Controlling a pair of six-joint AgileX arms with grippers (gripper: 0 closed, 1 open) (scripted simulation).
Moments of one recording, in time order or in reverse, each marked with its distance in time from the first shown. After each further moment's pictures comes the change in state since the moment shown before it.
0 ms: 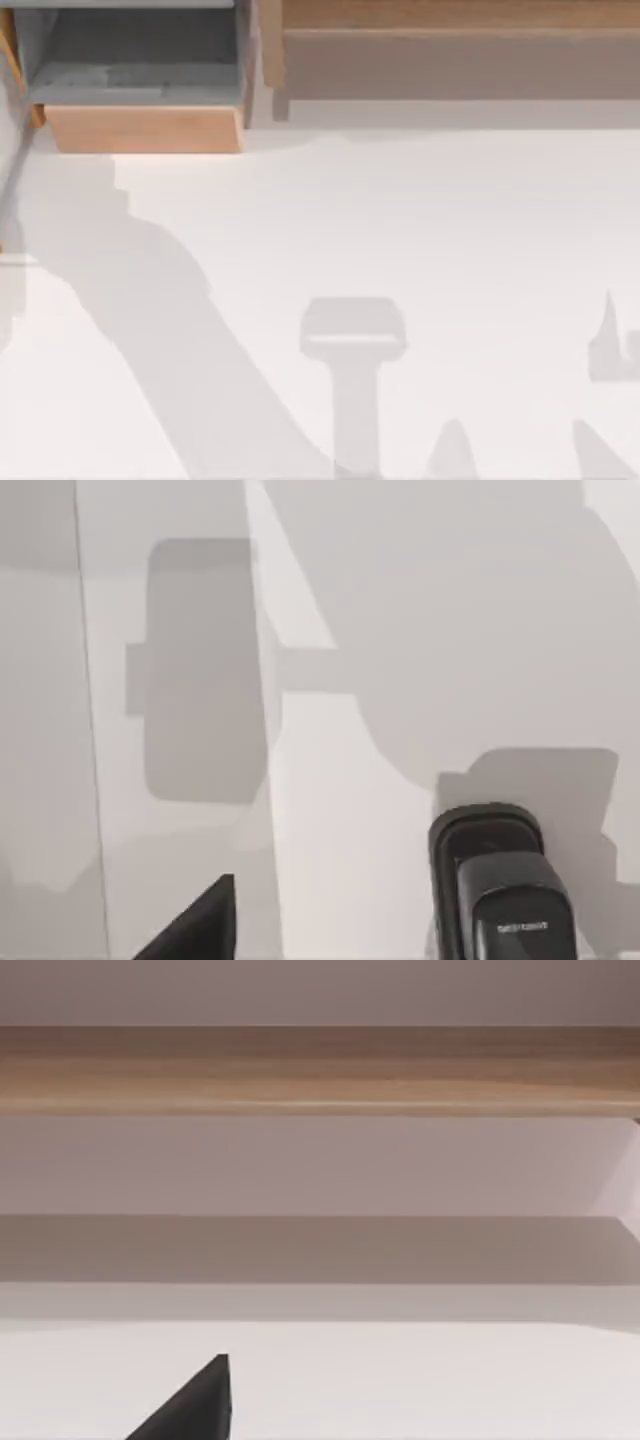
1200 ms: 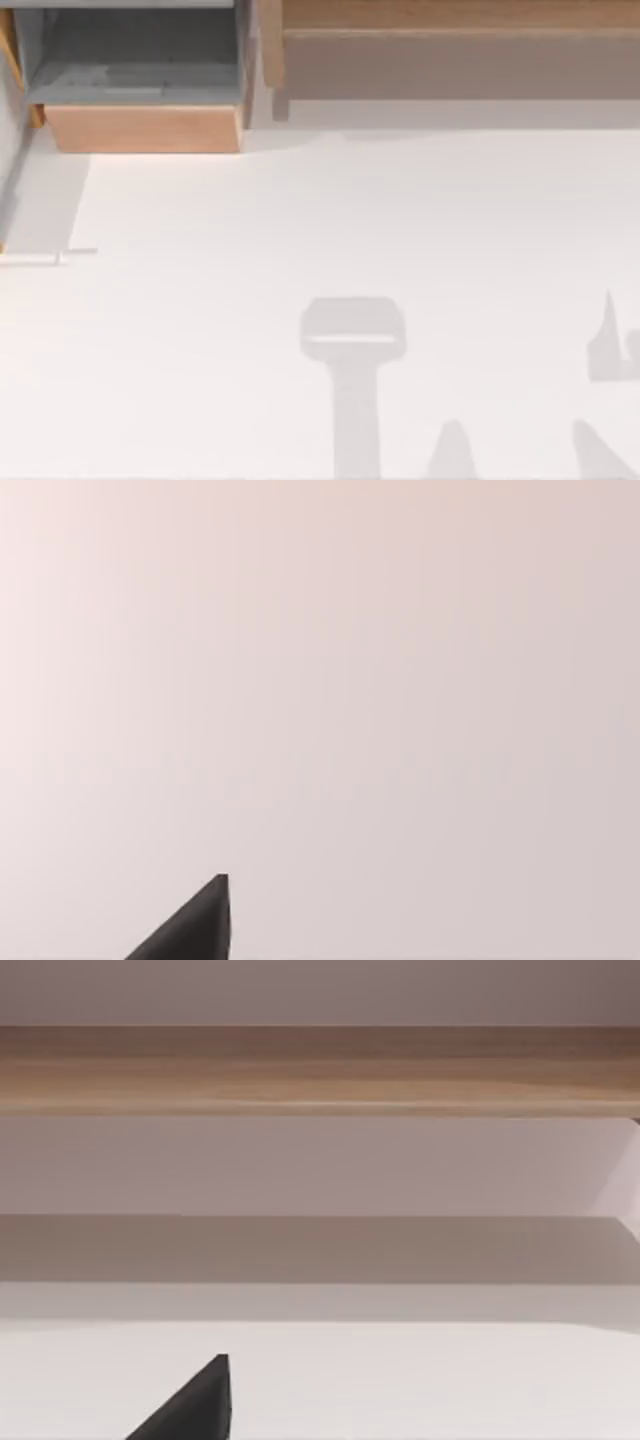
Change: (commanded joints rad) left arm 0.505 -0.346 -1.135 1.835 0.421 0.879; right arm 0.000 0.000 0.000 0.000 0.000 0.000
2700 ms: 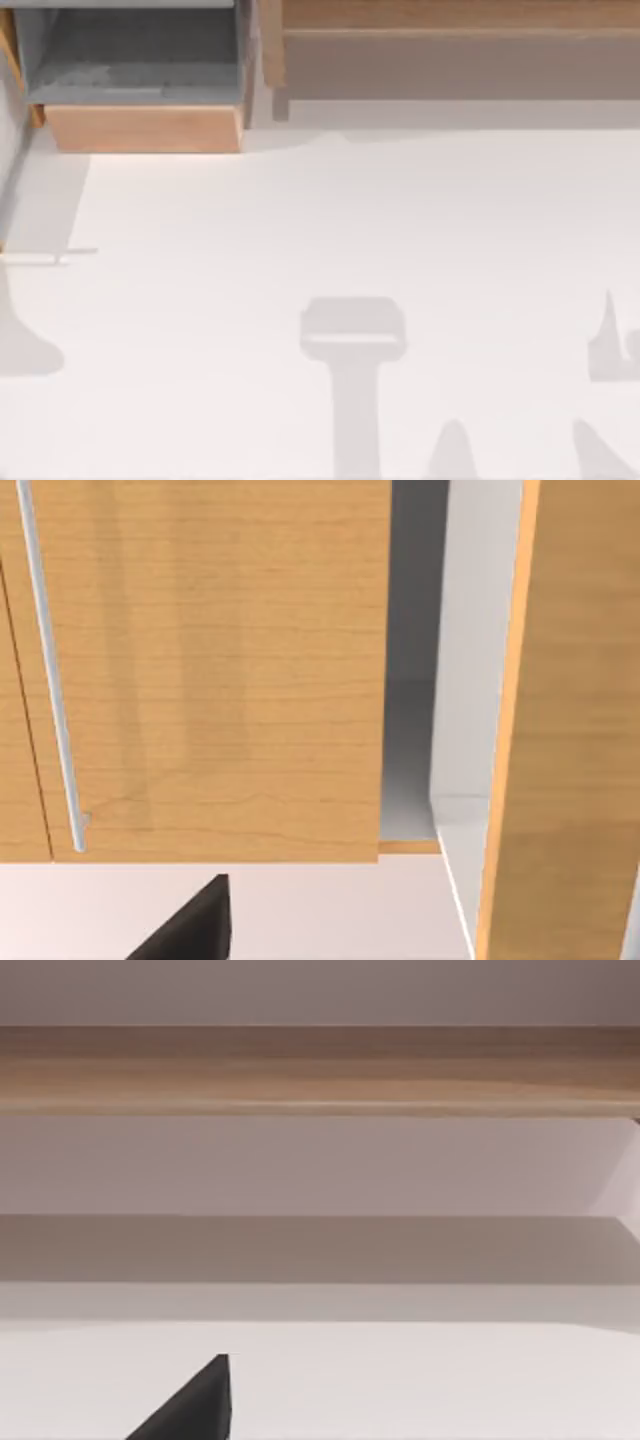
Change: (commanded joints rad) left arm -0.218 0.125 -0.263 0.480 0.139 0.236; right arm 0.000 0.000 0.000 0.000 0.000 0.000
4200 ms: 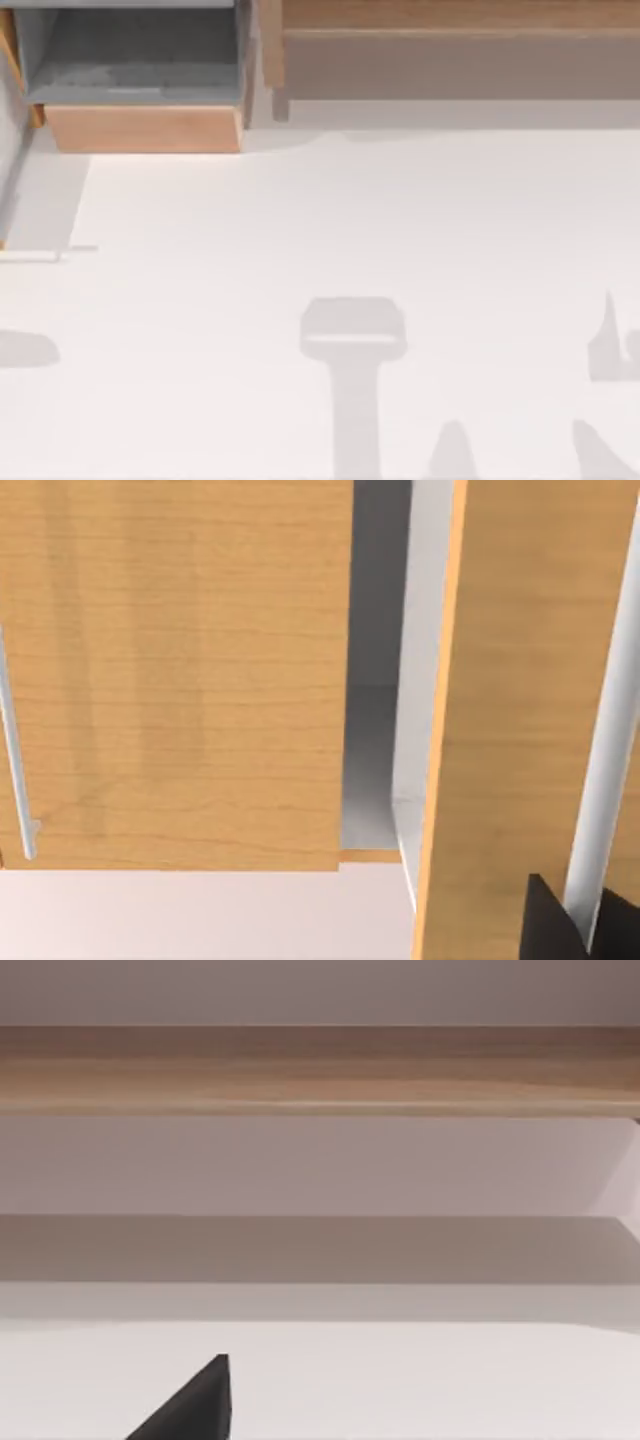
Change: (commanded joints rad) left arm -0.011 0.021 0.016 -0.022 -0.009 -0.004; right arm 0.000 0.000 0.000 0.000 0.000 0.000
